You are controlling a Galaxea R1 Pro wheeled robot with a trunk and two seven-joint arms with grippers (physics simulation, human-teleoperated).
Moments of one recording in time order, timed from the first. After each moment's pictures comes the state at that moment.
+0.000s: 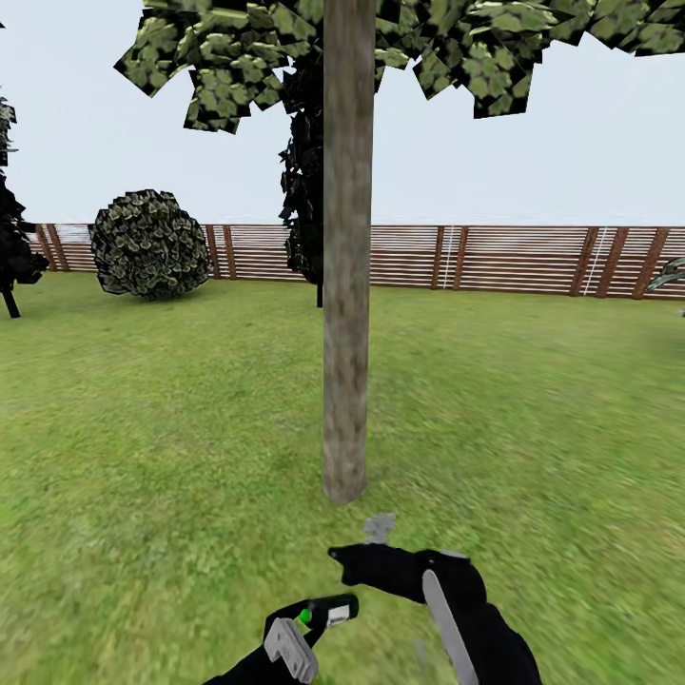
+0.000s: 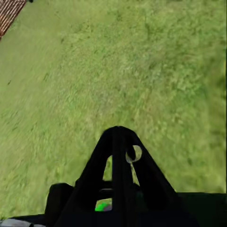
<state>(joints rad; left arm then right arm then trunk) -0.09 0.05 -0.33 -1.03 -0.01 -0.23 -0.53 -0.30 0.15 0.13 -1.24 -0.20 0.73 0.58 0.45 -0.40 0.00</state>
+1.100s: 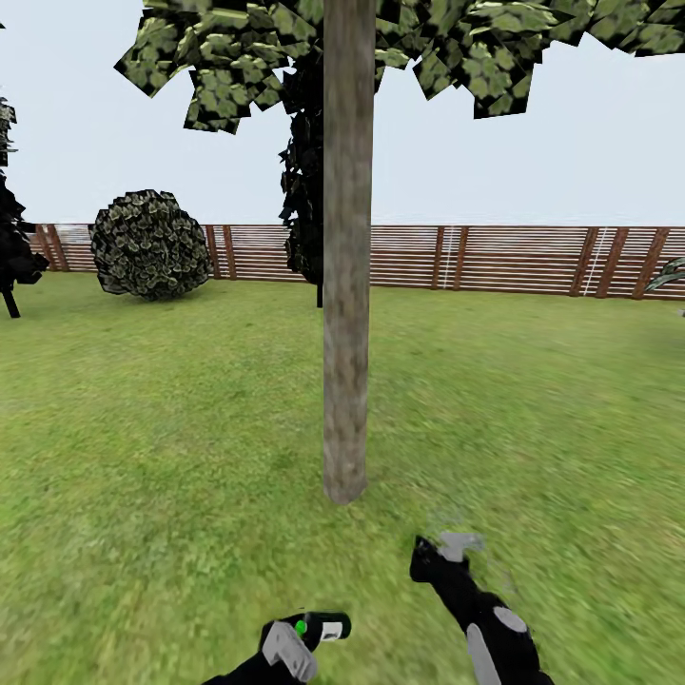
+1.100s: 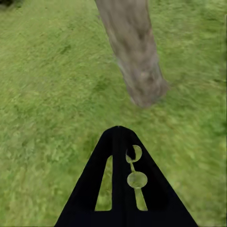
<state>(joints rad) -0.09 0.05 -0.32 -1.02 -0.01 -0.08 -0.52 -0.13 0.11 0.00 -1.30 -0.18 0.29 0.13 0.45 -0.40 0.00</state>
